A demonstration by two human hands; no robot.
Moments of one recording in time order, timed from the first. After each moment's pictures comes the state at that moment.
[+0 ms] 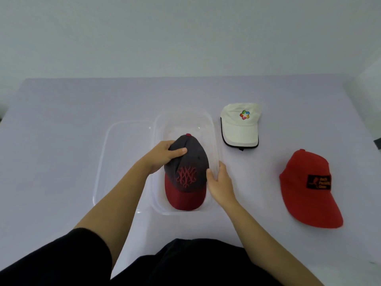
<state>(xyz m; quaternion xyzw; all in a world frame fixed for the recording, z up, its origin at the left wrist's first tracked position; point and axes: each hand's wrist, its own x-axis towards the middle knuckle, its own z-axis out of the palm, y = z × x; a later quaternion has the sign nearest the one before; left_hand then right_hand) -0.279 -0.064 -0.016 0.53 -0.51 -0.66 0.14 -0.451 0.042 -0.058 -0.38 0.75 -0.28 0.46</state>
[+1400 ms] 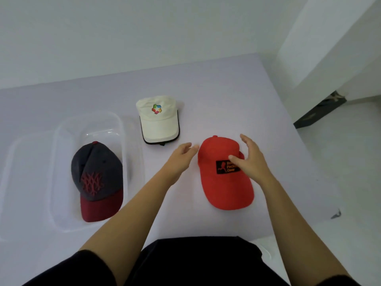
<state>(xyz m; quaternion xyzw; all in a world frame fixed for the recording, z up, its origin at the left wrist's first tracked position) -0.578 0.018 -0.026 0.54 -0.50 -0.67 0.11 -0.780 0.098 -0.028 -0.41 0.78 -0.29 0.37</state>
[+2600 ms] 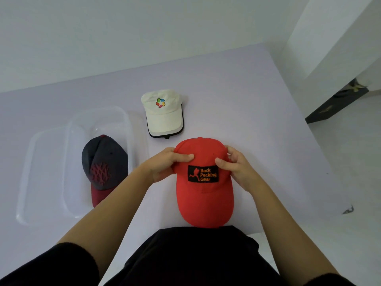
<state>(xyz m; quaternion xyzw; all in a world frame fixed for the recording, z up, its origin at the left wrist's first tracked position) -0.535 0.019 -0.011 0.49 -0.41 -0.77 0.04 -0.741 0.116 -0.037 -0.32 0.54 -0.44 0.64</state>
